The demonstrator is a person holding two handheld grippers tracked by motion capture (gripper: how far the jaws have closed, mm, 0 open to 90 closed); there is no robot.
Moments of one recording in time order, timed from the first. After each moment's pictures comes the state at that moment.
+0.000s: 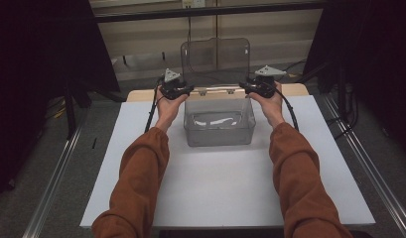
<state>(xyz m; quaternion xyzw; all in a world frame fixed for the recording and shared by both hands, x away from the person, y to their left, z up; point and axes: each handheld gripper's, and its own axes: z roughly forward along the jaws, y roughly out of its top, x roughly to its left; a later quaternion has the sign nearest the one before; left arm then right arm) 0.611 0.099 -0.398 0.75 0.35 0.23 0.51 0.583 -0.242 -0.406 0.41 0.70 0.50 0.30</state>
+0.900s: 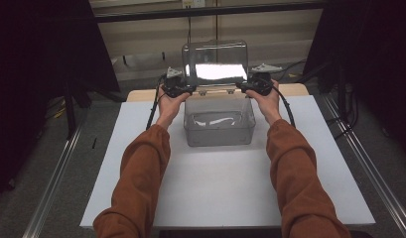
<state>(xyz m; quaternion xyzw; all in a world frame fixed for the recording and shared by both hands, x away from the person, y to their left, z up) 0.618 0.093 -0.396 0.76 0.37 0.21 0.49 0.593 -0.235 -0.403 0.44 0.70 0.48 0.27</state>
